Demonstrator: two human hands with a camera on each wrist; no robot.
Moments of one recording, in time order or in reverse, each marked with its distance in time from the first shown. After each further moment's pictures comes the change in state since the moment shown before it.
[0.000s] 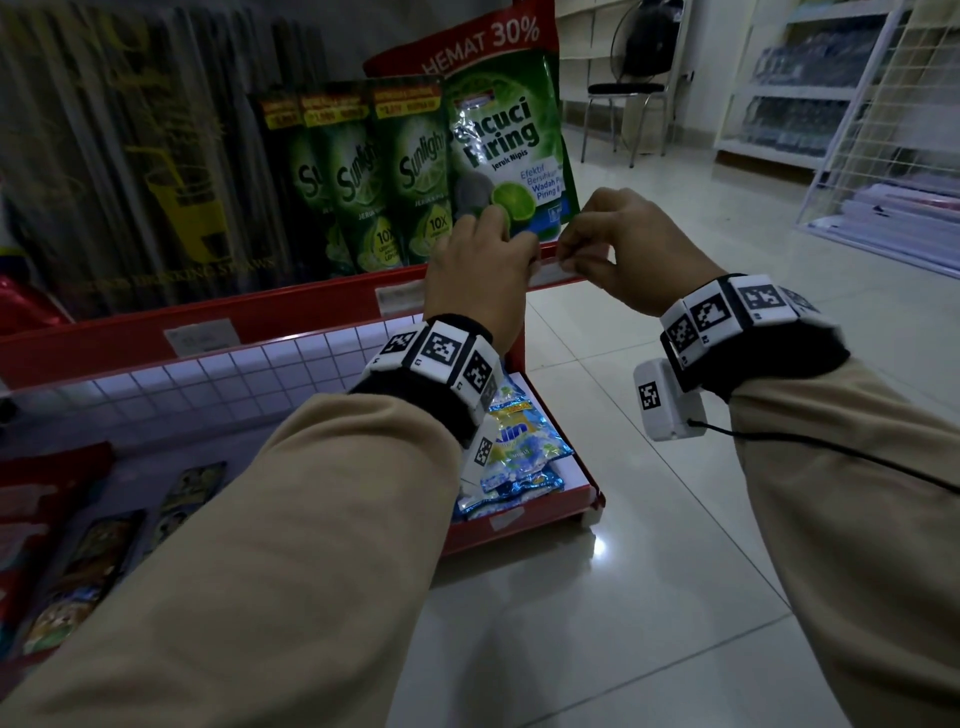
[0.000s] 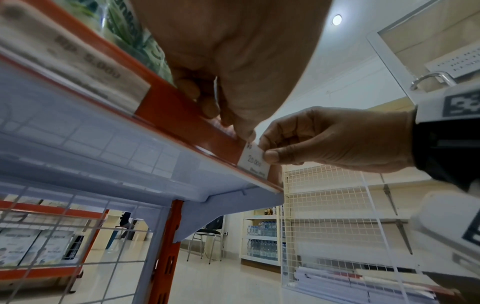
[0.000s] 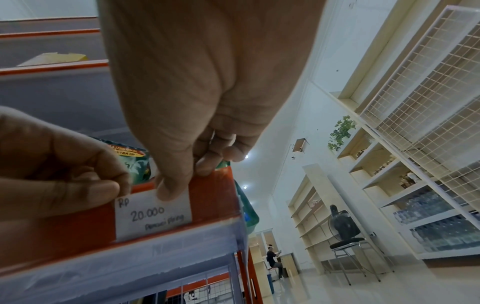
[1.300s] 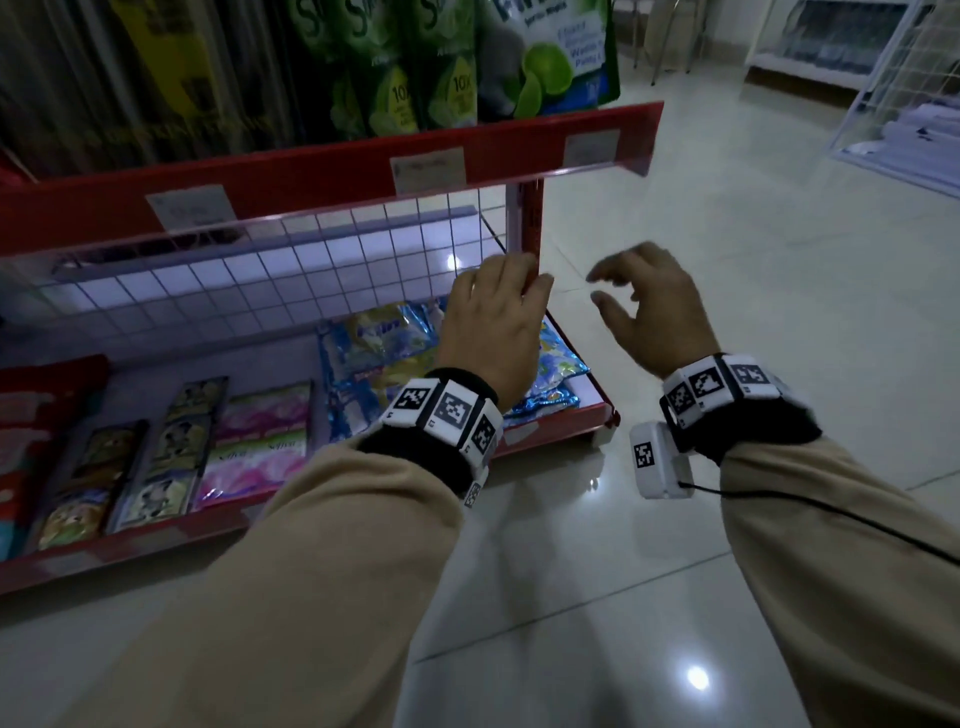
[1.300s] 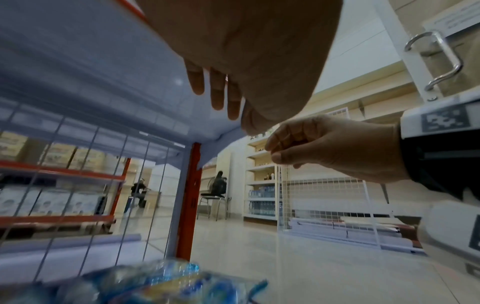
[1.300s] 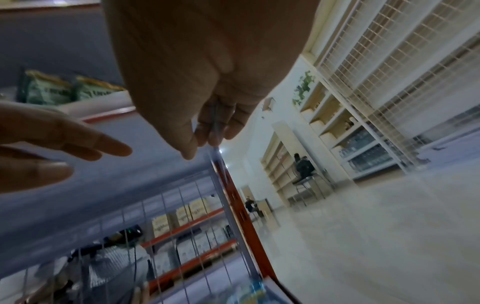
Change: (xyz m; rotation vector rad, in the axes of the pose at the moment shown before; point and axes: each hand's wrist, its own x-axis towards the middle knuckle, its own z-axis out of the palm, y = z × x) left_hand -0.113 -0.005 0.068 0.036 -0.101 0.122; right_hand -0.099 0.002 0.121 0.191 0.220 0.164
